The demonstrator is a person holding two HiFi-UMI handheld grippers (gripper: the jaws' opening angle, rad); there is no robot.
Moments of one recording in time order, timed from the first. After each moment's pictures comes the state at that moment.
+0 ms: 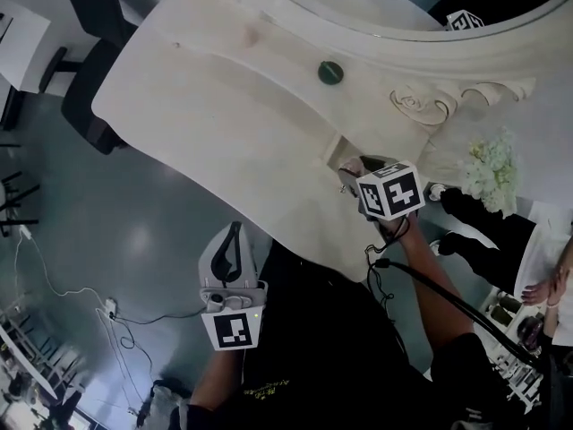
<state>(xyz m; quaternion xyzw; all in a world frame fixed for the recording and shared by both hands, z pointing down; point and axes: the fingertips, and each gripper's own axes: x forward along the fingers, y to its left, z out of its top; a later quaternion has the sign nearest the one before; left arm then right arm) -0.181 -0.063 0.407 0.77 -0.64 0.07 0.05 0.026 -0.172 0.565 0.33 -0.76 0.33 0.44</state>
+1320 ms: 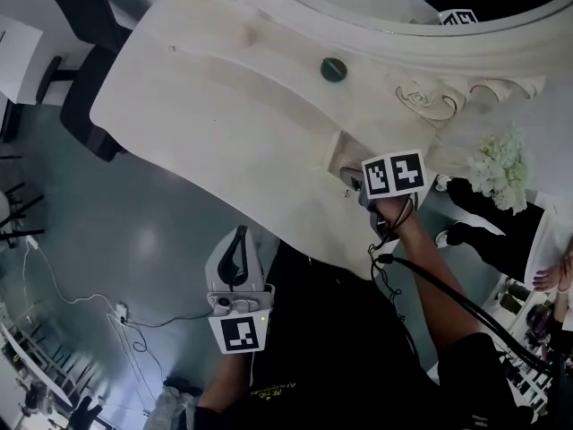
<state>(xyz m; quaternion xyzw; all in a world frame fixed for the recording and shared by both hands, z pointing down) -0.188 -0.067 0.417 0.77 -0.63 0.07 0.07 0.024 -0.166 0.594 0.37 -0.68 0.49 0.41</state>
